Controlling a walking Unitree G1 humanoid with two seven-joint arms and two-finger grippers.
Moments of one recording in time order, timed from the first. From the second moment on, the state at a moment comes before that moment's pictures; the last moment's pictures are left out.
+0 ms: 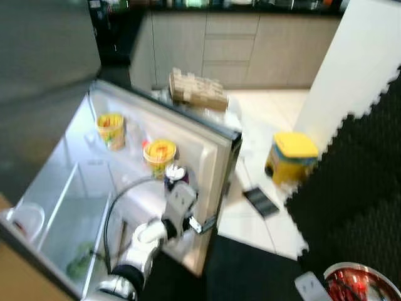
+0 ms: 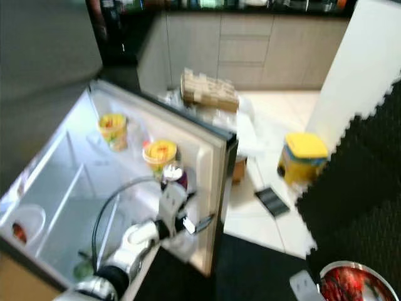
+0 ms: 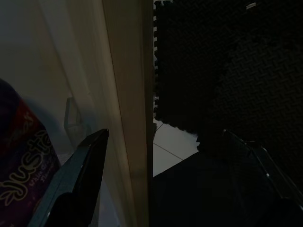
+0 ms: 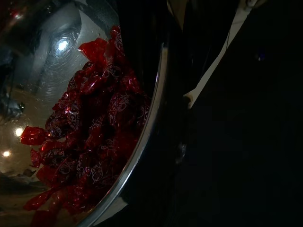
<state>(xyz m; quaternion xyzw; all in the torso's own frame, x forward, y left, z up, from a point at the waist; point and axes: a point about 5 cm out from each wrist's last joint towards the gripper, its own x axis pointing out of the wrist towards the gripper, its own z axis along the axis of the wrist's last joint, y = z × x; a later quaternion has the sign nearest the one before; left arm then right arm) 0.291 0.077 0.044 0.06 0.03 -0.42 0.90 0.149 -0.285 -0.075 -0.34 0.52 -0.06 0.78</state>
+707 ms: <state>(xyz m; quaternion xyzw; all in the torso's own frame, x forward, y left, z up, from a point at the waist) 0.247 0.135 -0.008 0.02 0.12 -0.33 0.94 0.174 -0.279 -0.066 -0.37 0.48 -0.04 0.79</state>
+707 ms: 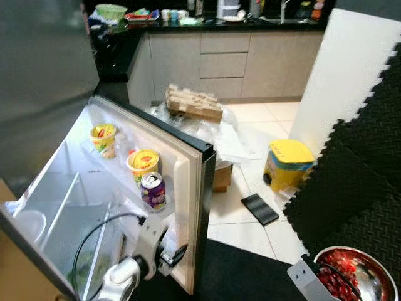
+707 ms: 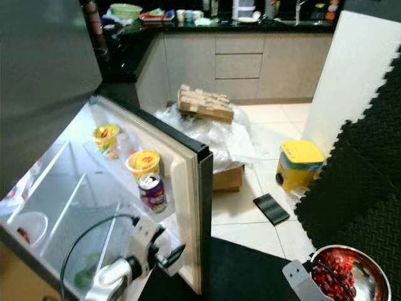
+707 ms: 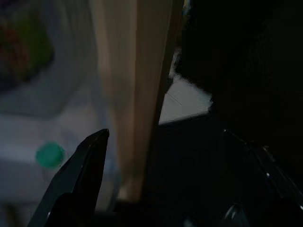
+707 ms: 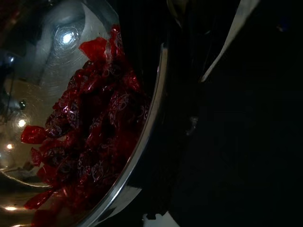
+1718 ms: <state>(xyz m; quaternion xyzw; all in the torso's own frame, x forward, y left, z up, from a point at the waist) 0.258 0.139 0.017 0.02 0.06 -0.40 0.92 0.178 -0.274 -0.066 -0.37 0.48 -0.04 0.80</state>
